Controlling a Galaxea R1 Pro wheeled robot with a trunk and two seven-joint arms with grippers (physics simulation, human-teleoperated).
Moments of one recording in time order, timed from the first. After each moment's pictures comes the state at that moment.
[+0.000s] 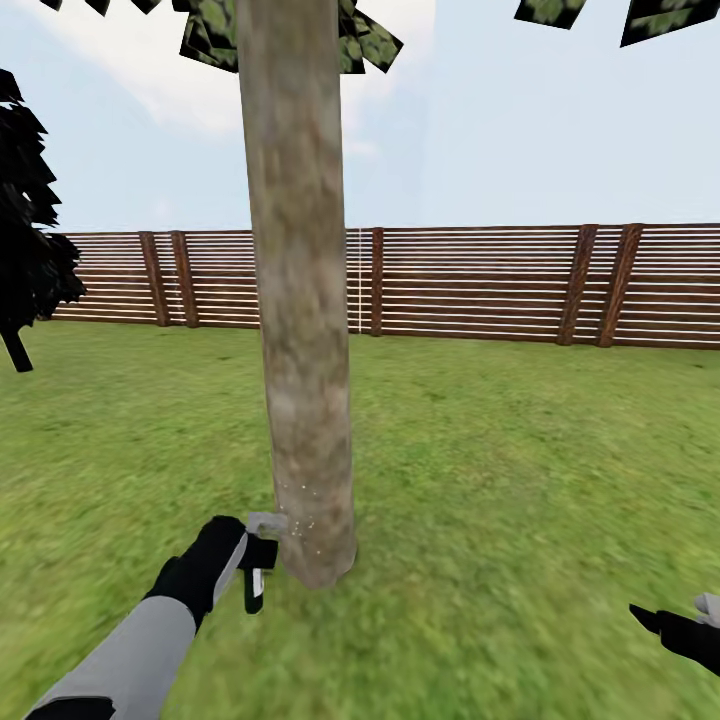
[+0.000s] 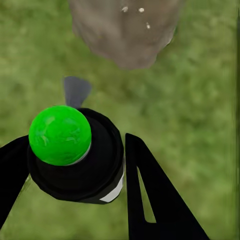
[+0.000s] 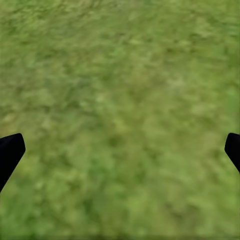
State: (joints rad) left arm -0.72 -0.03 0.02 -0.61 -0.12 0.74 -0.11; right arm -0.47 -0.12 -1.18 -1.11 0.81 0.41 0.88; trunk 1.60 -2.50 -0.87
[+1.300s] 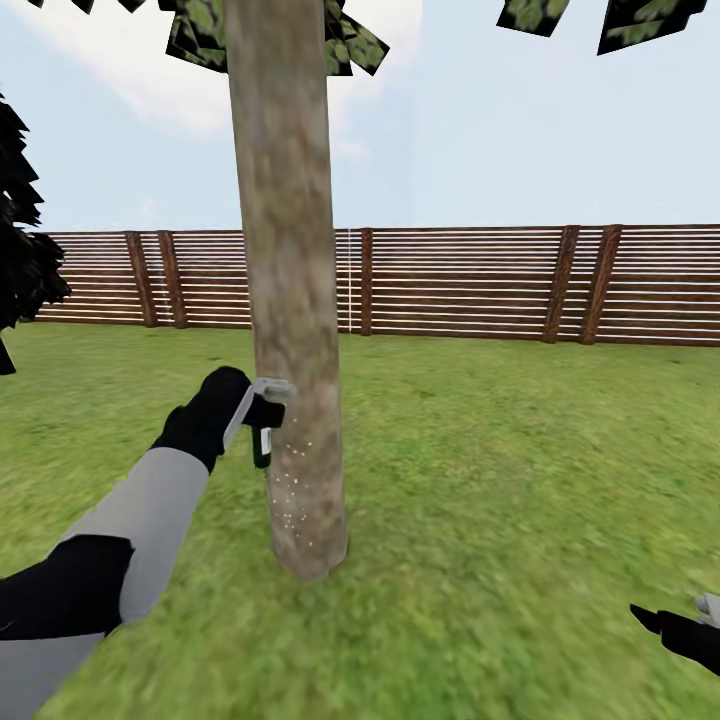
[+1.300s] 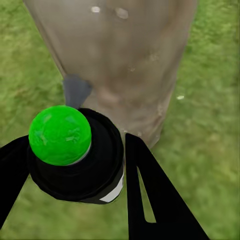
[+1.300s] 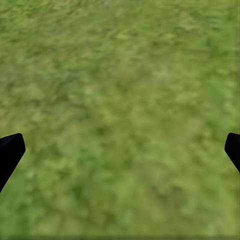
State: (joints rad) left arm -1.16 -0.04 -0.07 -0.68 -0.11 1.00 -0.13; right arm -0.47 -0.12 -1.19 -1.11 0.81 0.41 0.87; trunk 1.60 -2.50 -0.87
